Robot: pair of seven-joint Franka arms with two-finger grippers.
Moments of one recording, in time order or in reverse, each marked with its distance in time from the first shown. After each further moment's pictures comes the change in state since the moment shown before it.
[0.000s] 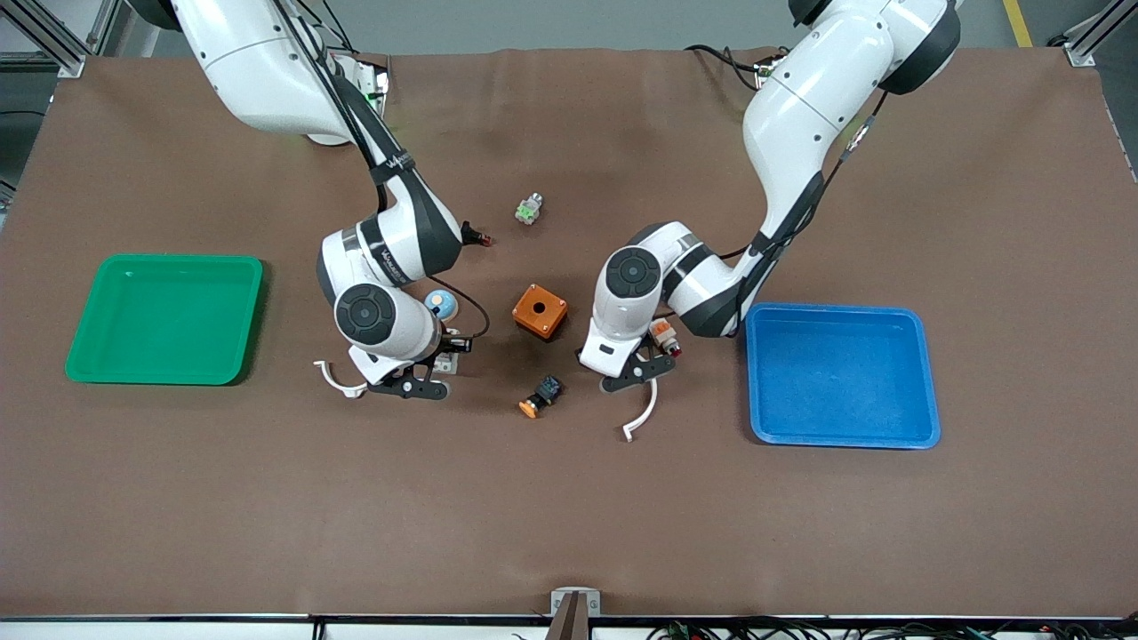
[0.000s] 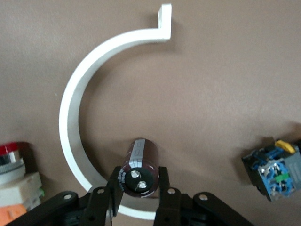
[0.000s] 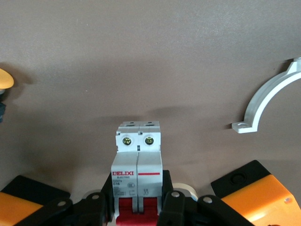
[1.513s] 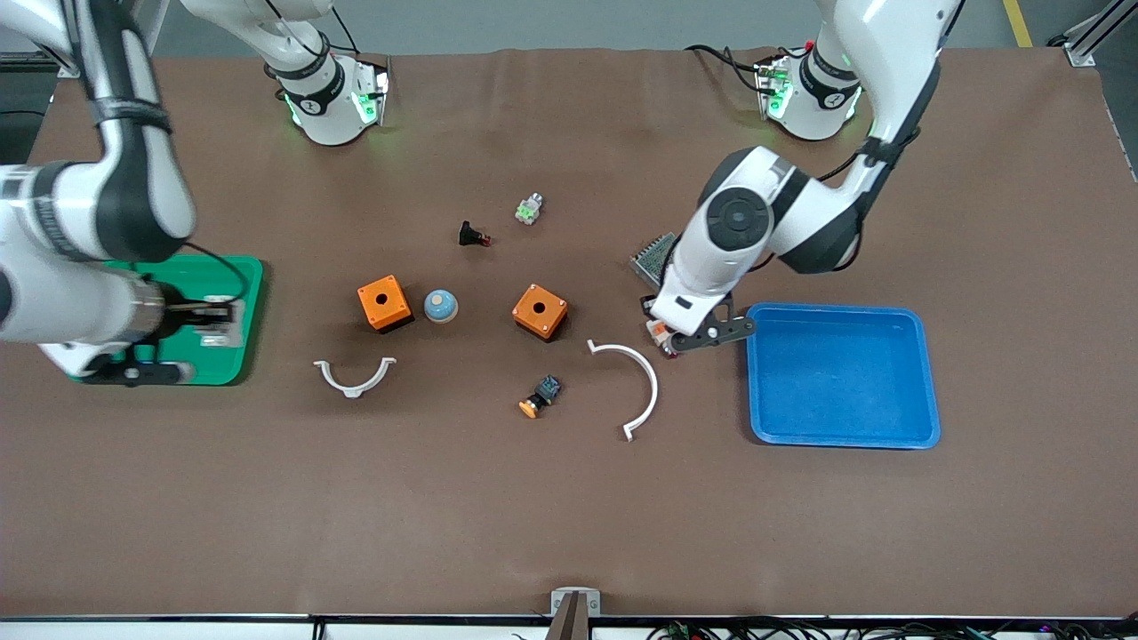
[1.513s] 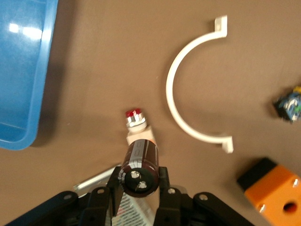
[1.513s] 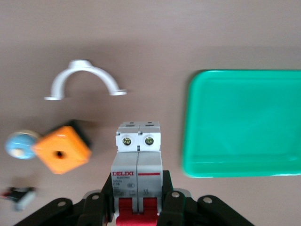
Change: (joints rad) left arm 0.155 -0.369 -0.067 -0.278 -0.169 -0.169 0.250; right arm -0.369 -0.297 0.001 0.005 -0.125 -0.431 -0.388
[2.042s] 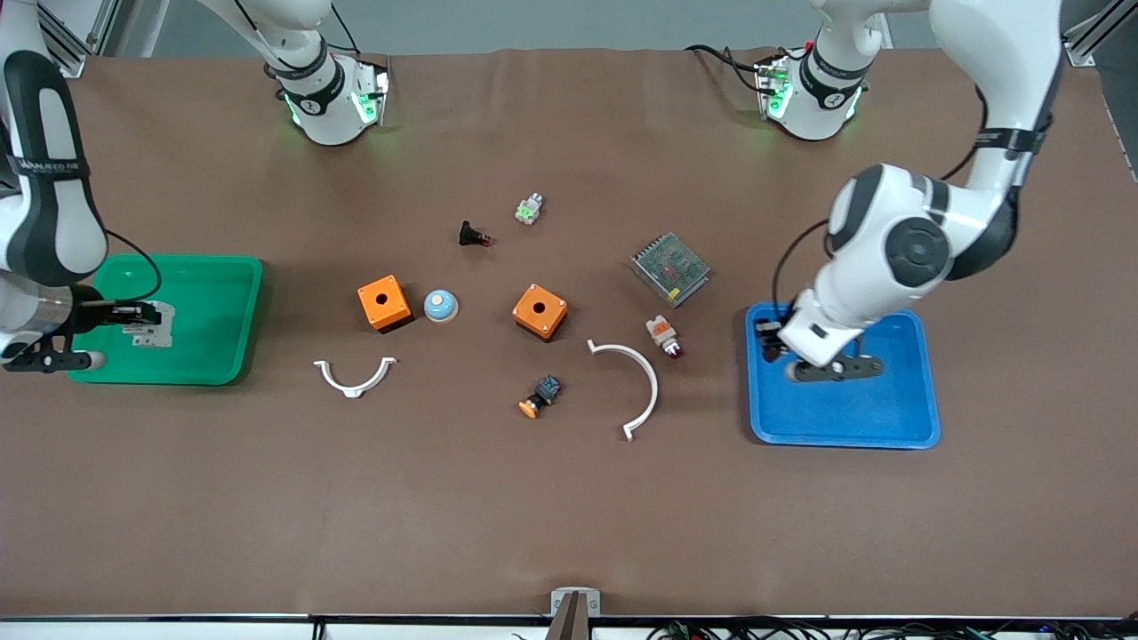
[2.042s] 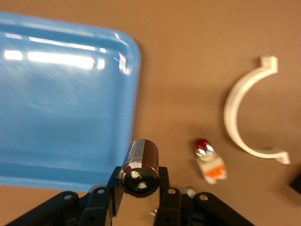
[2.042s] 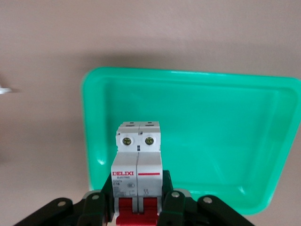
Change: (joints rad) left arm 0.239 -0.144 0.001 -0.121 -0.141 -0.010 0.461; right arm -0.359 0.018 -0.012 -0.147 -0.060 0.226 -0.422
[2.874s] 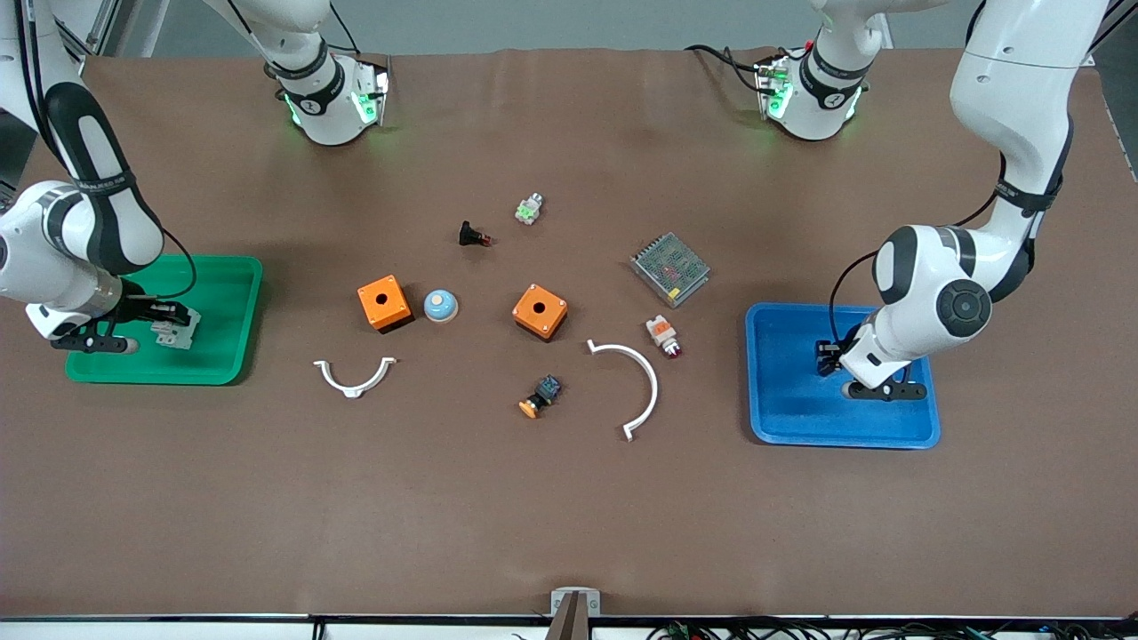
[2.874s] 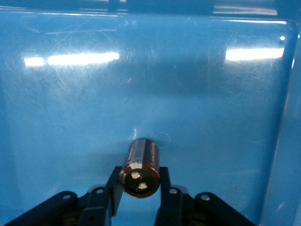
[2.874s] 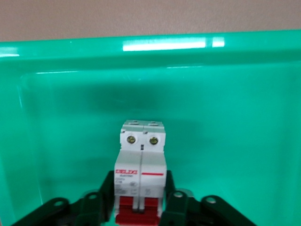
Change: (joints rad) left arm 0.074 0.154 0.255 -0.143 0.000 0.255 0.442; right arm -0.121 0.063 -0.022 -0.352 0.001 0.566 -0.023
